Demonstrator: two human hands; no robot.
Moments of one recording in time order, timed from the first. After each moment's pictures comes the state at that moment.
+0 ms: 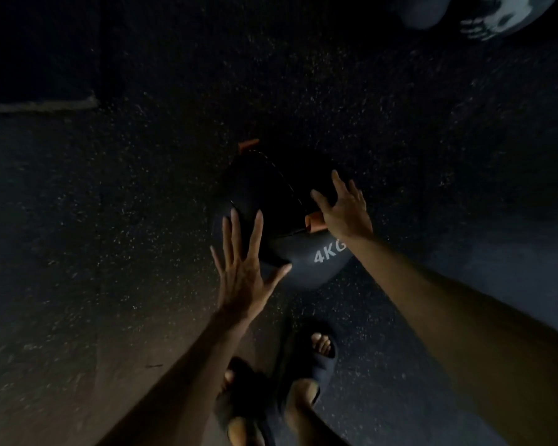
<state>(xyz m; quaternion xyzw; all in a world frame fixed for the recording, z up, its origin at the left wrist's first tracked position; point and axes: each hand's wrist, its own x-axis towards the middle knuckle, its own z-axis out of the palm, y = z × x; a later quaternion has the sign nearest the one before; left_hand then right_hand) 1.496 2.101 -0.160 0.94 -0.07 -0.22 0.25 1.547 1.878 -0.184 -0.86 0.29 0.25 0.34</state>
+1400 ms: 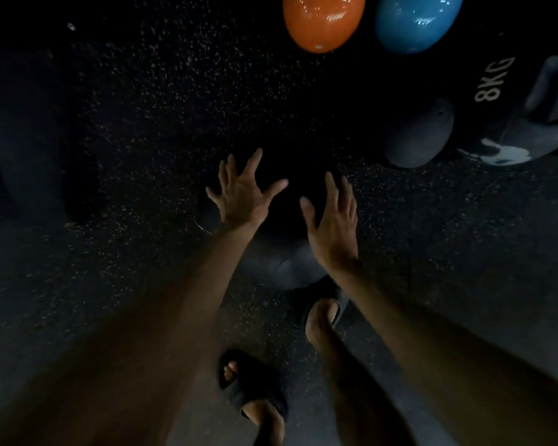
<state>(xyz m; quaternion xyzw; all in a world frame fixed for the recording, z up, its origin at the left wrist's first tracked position) 2.003 1.912 -0.168 0.94 0.03 -0.29 0.20 1.896 1.773 -0.177 -0.89 0.27 0.13 0.34</state>
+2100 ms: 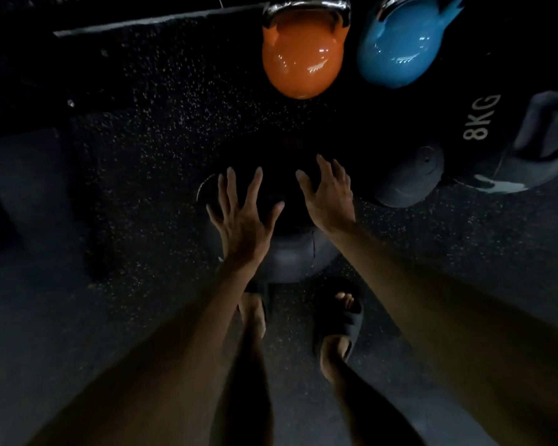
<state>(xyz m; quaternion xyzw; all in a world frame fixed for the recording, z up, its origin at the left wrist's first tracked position) 2.084 1.873 -0.152 0.96 -0.06 -0.22 0.18 2.069 1.707 -0.170 -0.85 0.31 0.20 0.37</state>
